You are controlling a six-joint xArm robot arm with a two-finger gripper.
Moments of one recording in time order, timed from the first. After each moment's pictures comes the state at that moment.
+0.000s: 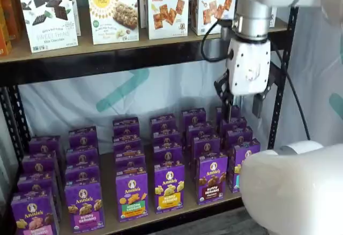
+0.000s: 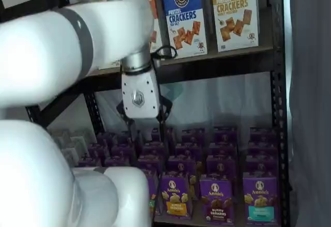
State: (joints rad) arm 0.01 -0.96 -0.51 0.05 1.52 0.02
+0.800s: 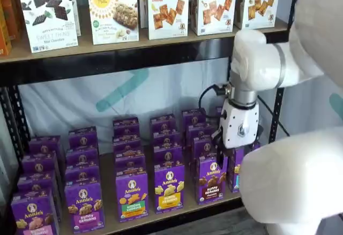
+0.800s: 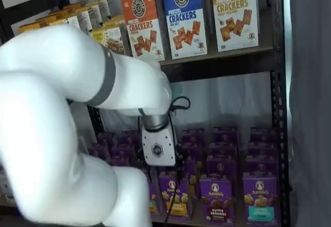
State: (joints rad) arm -0.03 -0.76 -0.18 0.02 0.93 -0.03
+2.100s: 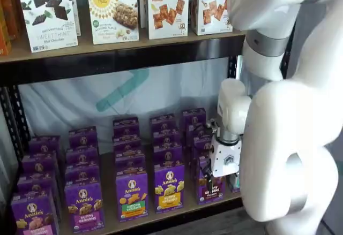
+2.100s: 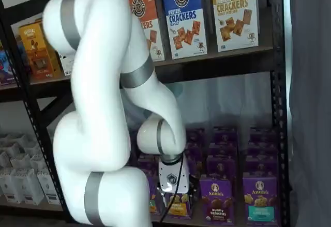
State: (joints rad) arm -0.03 0.04 -0.30 0.01 0.27 -0.03
